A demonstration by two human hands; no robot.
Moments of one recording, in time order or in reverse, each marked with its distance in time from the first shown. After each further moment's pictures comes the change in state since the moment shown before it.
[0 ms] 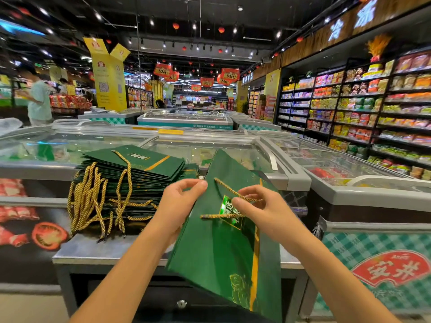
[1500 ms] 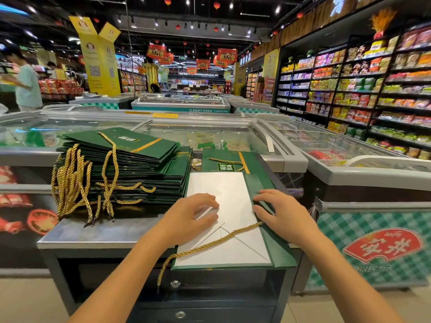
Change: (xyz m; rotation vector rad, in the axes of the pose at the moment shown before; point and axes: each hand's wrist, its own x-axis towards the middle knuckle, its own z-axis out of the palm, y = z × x) left_hand 0.008 -0.079 -0.008 0.776 -0.424 0.319; right_hand -0.004 0.075 -0.026 -0.656 -0.056 0.000
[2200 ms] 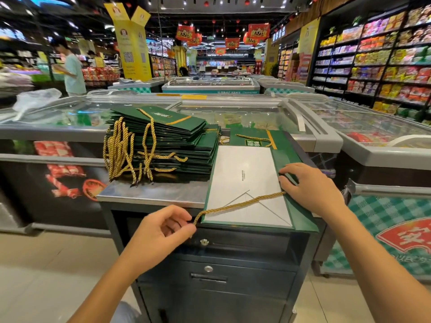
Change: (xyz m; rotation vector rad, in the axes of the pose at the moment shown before) left_hand -0.154 0.003 -0.021 -0.130 0.244 -0.290; right_hand 0.000 -0.001 0.006 -0.017 0.061 -0.012
